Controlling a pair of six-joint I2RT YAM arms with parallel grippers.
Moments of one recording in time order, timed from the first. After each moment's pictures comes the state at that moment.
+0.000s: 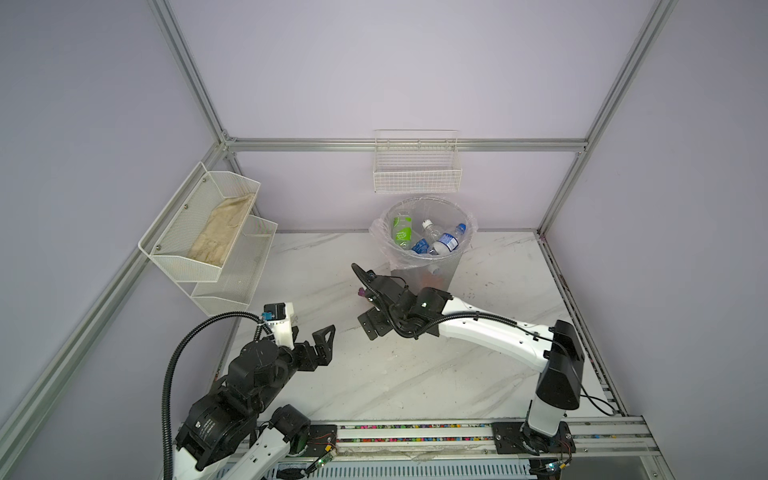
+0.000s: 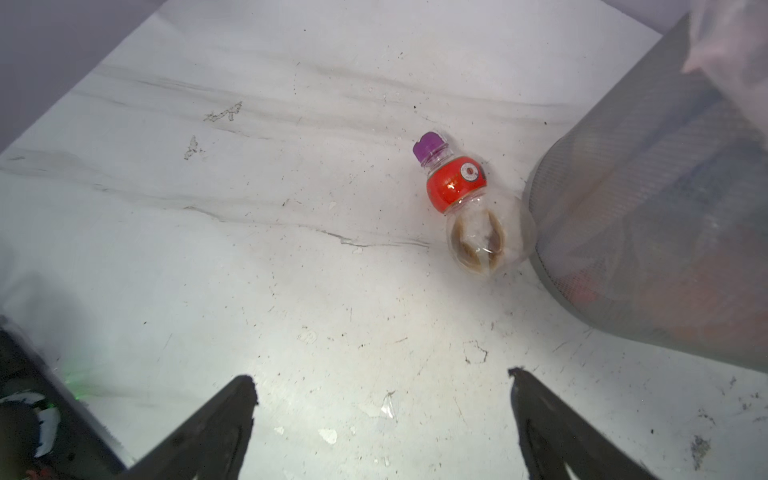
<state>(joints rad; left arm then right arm) -0.55 0.39 0.90 -0.93 -0.22 -0.50 1.10 1.85 1.69 -0.76 0.27 0.31</state>
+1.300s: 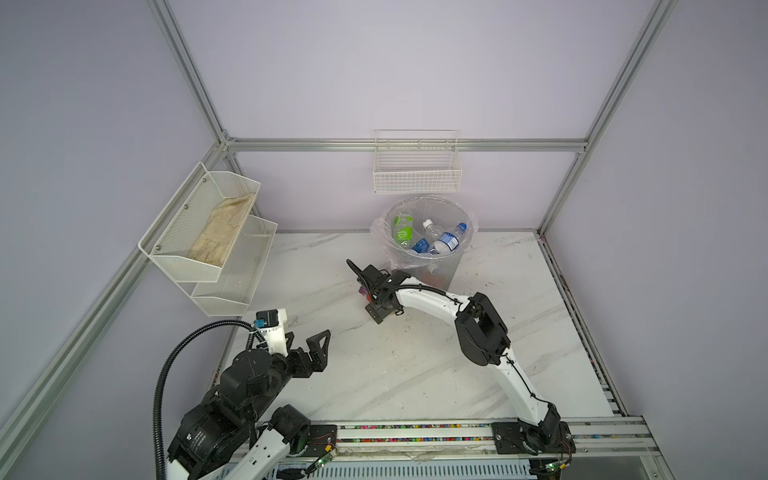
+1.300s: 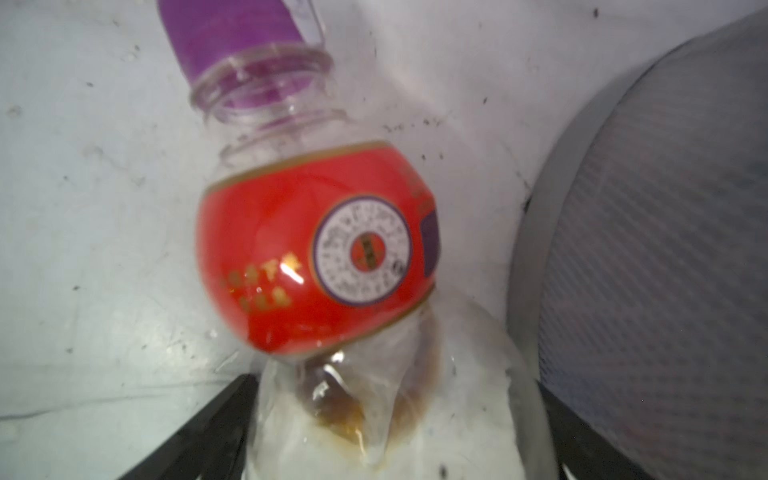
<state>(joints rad) -0.55 0.34 0.90 -0.97 -0.22 -0.53 0.89 2.37 2.00 -0.87 0.30 0.13</state>
